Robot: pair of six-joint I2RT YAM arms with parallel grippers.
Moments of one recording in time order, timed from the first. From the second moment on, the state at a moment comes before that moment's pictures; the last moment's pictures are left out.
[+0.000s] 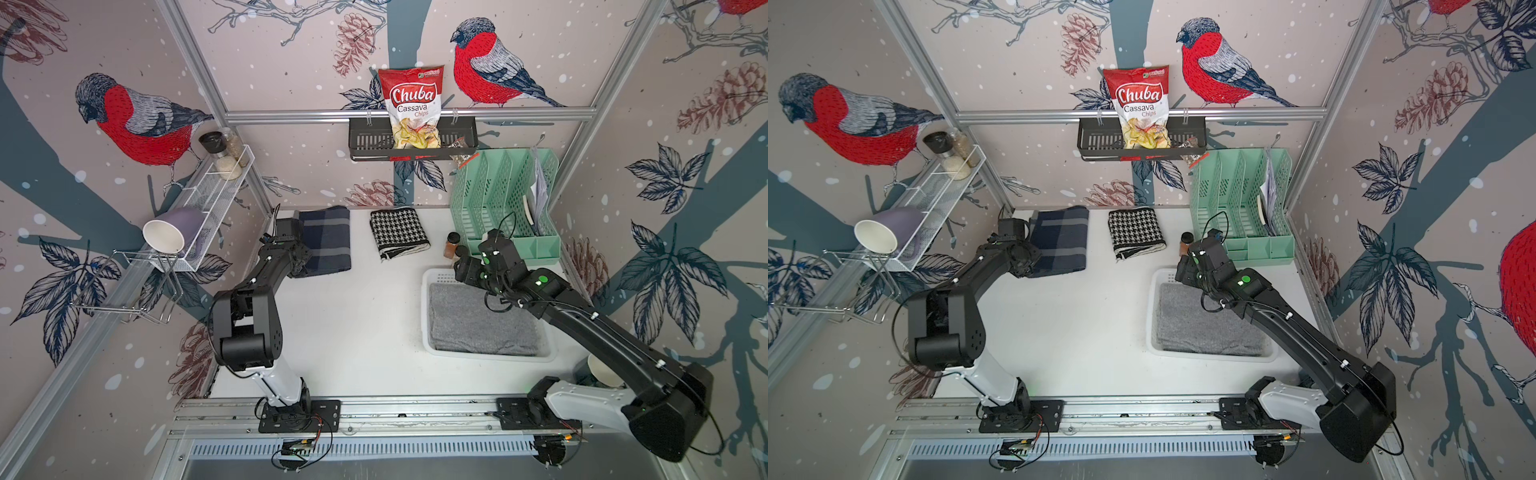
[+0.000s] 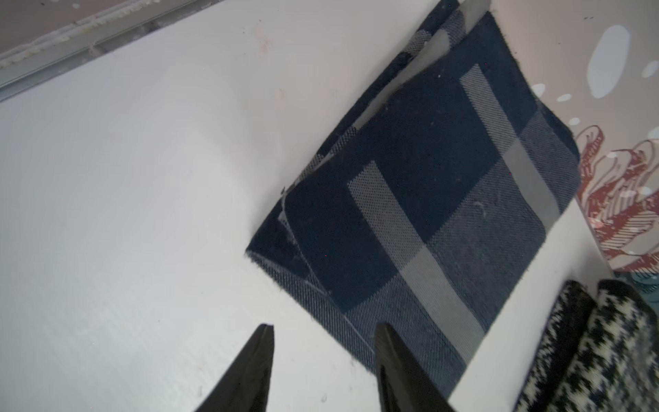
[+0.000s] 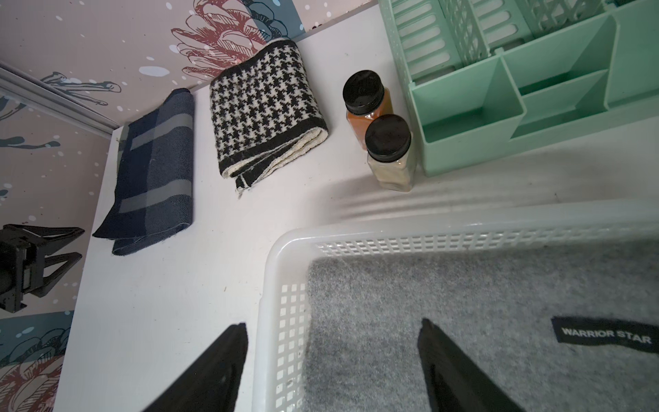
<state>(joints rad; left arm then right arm) 0.11 1.75 1.23 -0.49 -0.13 -0.84 0.65 1.19 1.08 -0.66 0.18 0.71</state>
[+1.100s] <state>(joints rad) 0.21 1.93 1.23 -0.35 -0.03 -0.74 0.61 1.25 1.06 -0.65 0.07 0.71</state>
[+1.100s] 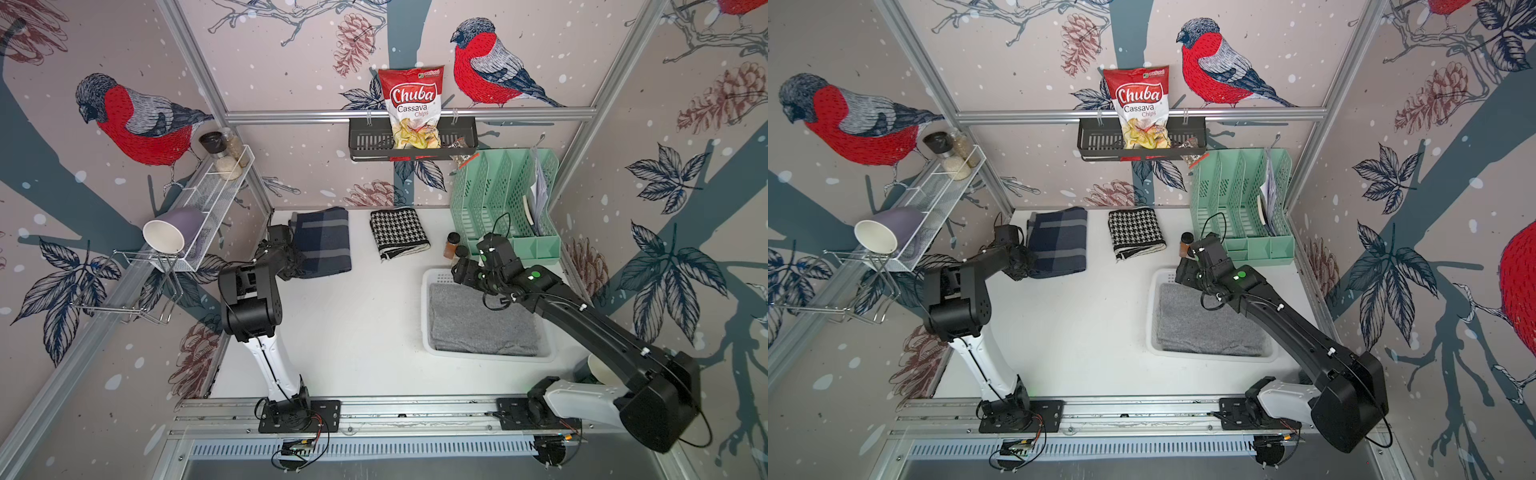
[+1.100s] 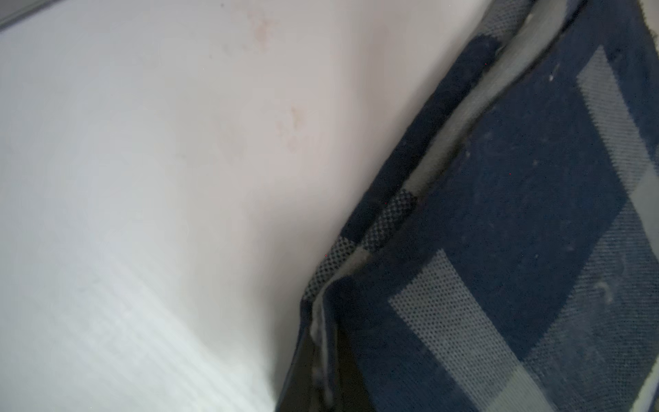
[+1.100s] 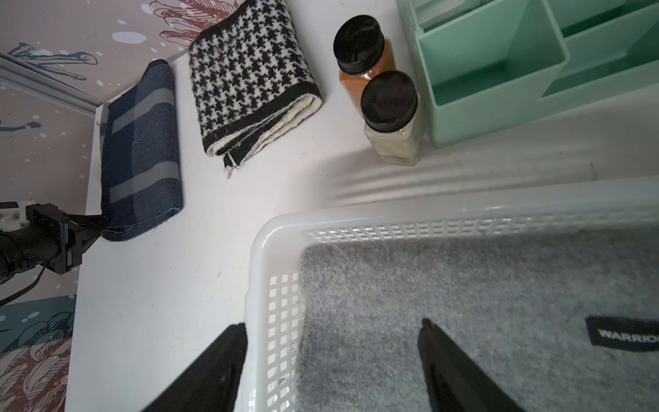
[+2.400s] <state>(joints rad) -0.34 0.80 0.34 -0.56 -0.15 -1.62 1.06 1.61 1.24 -0.62 -0.01 0.84</state>
